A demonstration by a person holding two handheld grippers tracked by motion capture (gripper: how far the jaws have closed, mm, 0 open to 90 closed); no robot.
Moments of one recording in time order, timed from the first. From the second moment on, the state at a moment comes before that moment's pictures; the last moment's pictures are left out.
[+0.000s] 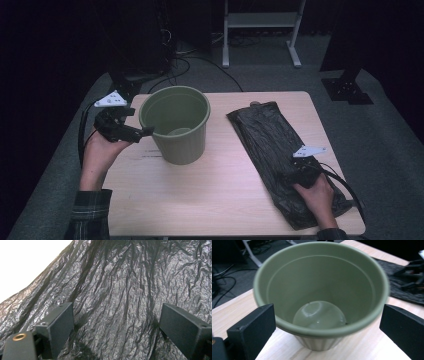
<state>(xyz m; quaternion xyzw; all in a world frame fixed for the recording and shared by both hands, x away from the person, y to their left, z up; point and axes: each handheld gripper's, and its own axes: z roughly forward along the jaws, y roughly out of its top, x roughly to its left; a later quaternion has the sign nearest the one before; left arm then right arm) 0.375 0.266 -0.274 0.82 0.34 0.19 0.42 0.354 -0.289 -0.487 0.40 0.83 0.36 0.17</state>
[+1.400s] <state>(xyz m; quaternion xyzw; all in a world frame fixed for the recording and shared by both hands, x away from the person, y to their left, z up) 0.425 0.255 -0.316 0.84 0.35 0.15 0.39 0.354 -0.289 -0.487 0.40 0.83 0.36 0.17</state>
